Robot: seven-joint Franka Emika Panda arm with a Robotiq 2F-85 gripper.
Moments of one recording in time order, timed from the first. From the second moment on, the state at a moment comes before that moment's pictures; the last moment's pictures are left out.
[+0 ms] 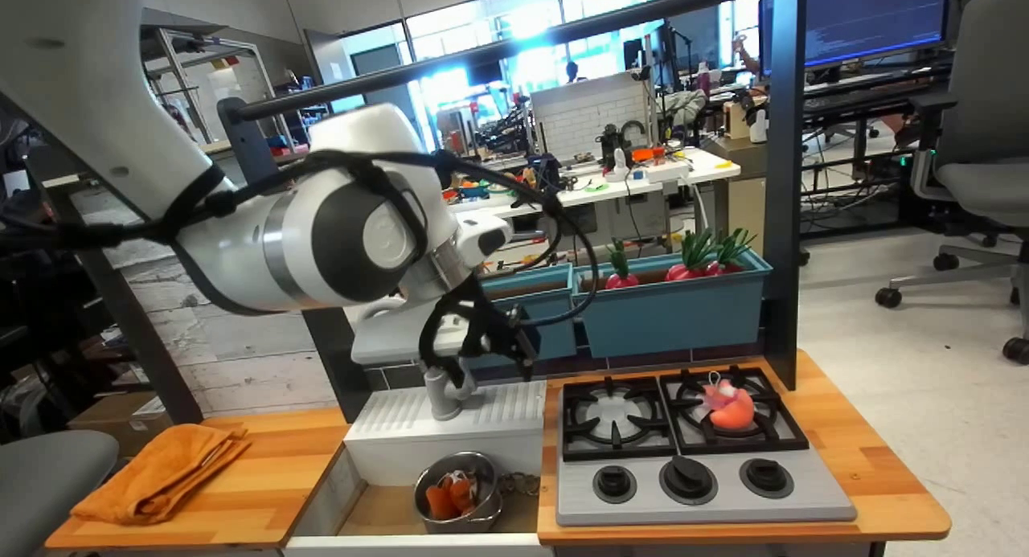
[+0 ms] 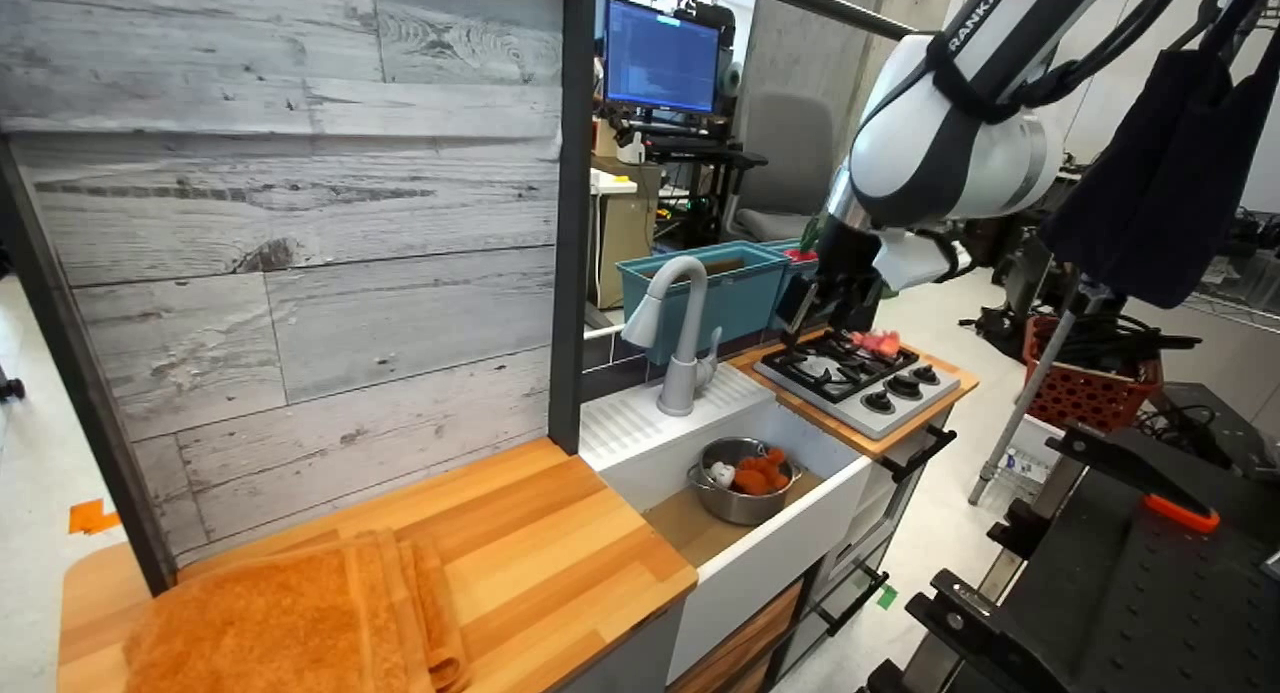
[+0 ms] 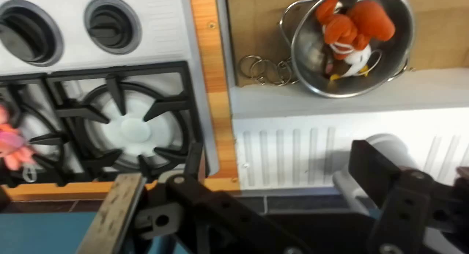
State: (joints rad) arm -0.18 0.83 -0.08 -1.87 -0.03 2.93 -0.15
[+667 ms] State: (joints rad) arm -0.22 0.79 -0.17 -1.81 0.00 2.85 0.00
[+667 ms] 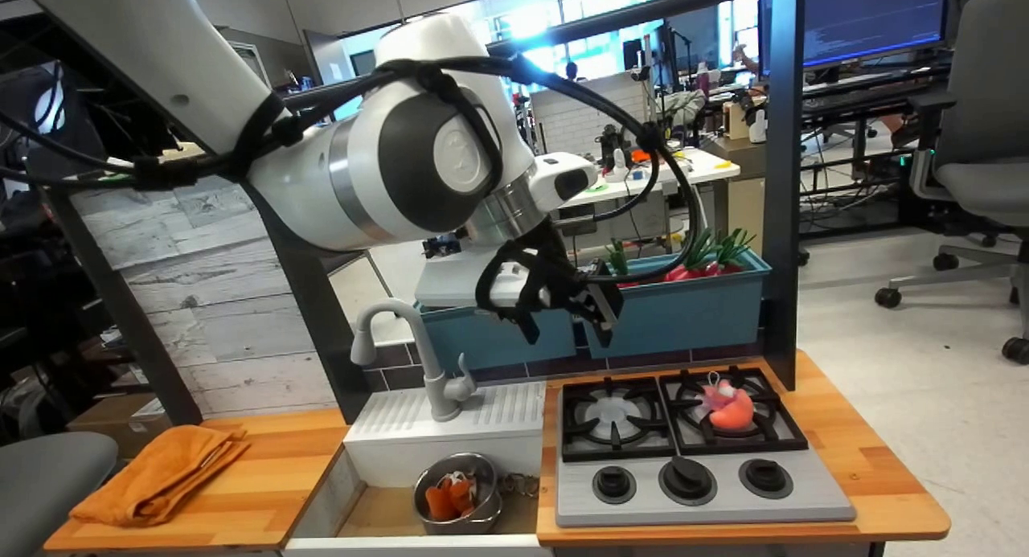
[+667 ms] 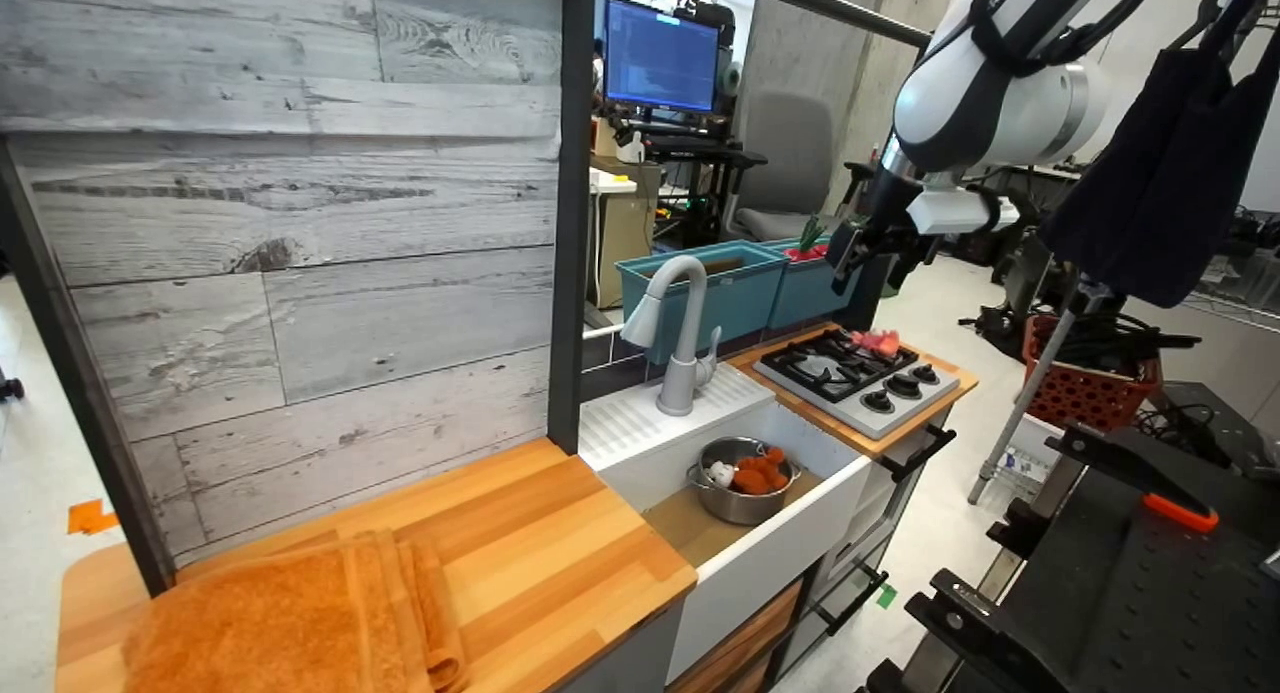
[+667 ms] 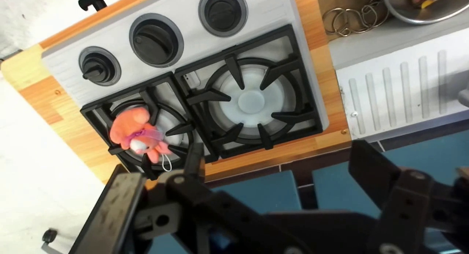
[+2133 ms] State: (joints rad) arm -0.42 1.39 -0.28 -0.88 0.05 2.37 0.35
